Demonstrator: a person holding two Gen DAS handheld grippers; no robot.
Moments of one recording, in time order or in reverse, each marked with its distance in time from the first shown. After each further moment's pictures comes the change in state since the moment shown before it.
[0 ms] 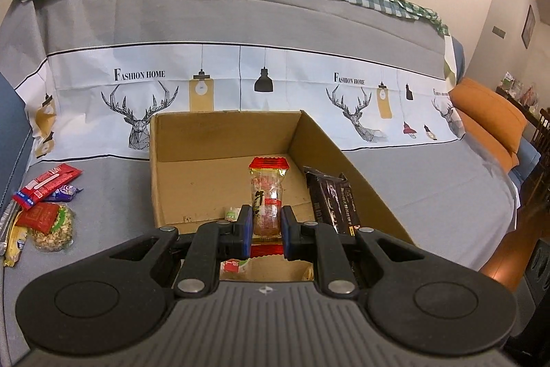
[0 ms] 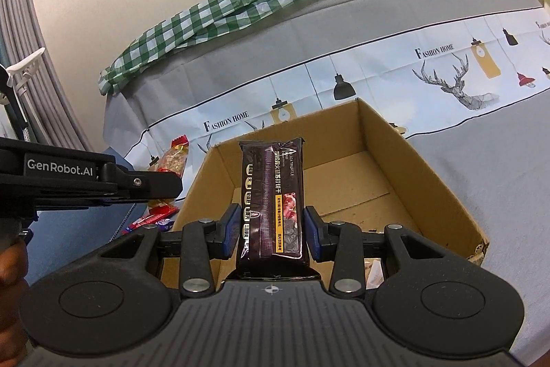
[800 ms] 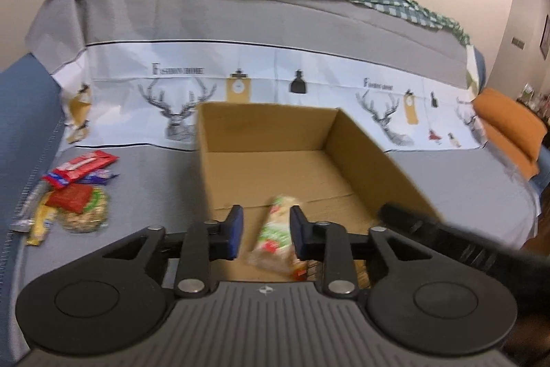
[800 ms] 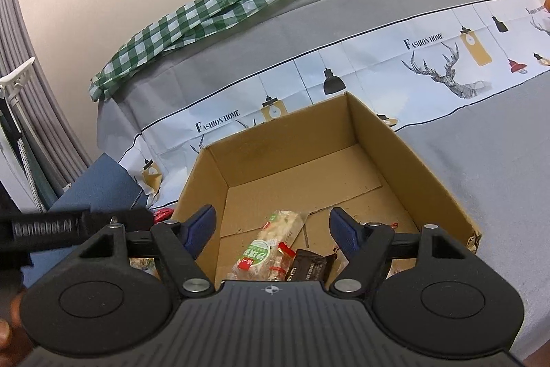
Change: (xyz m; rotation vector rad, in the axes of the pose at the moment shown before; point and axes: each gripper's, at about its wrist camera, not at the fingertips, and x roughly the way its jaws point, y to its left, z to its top) left arm -0.015 0.040 -0.042 -0.028 -0.048 0.093; right arm 0.001 -0.004 0.000 0.049 0.011 -0.019
